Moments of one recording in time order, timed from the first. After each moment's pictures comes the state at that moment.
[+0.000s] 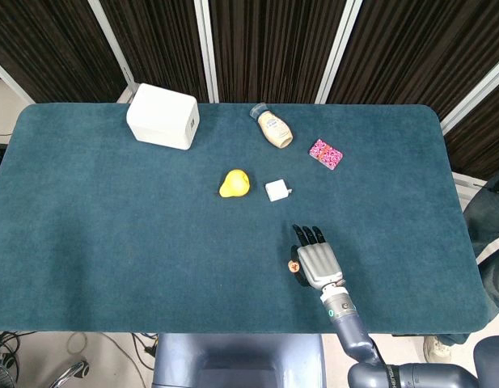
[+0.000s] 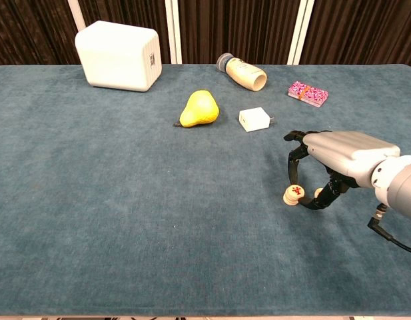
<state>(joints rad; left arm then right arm) -0.03 -1.02 -0.17 -1.64 1.17 1.46 0.03 0.61 -1.64 0.10 -1.72 -0.91 1.21 -0.71</state>
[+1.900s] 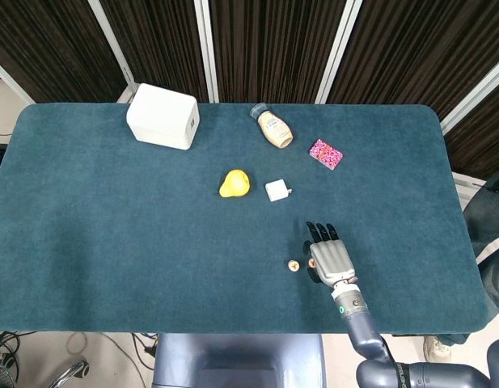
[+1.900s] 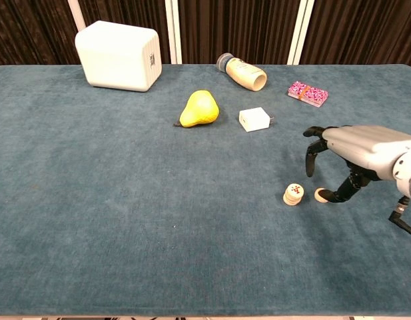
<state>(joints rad) -0.03 -1.03 -0.17 -1.64 1.17 1.48 0.04 0.60 -1.57 0.10 -1.73 -0.86 1.20 -0.74</state>
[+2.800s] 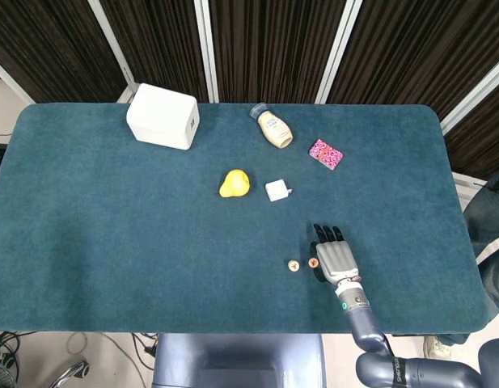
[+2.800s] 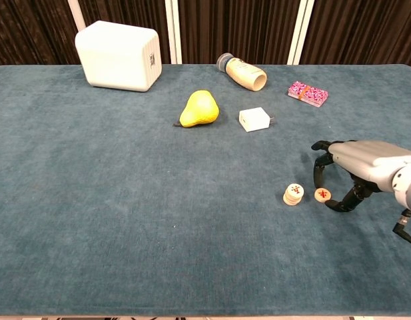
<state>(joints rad) -0.02 -1.02 -0.18 -1.64 1.16 1.47 0.03 0.60 -1.62 0.10 -1.59 -0.85 1.14 -0.68</state>
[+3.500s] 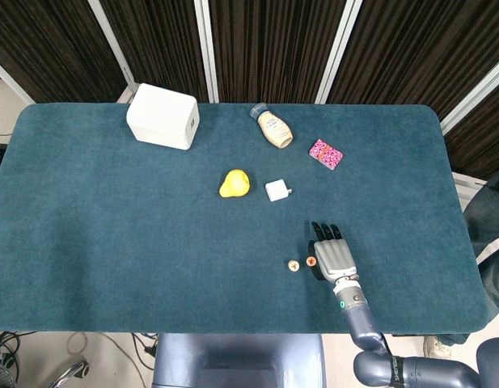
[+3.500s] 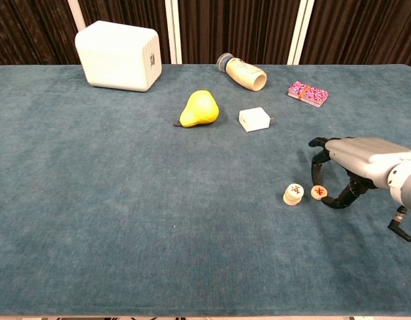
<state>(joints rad) -0.02 -1.02 -0.18 -1.64 1.16 1.47 0.03 0.60 -1.63 0.11 -1.60 -0.85 1.15 -0.68</state>
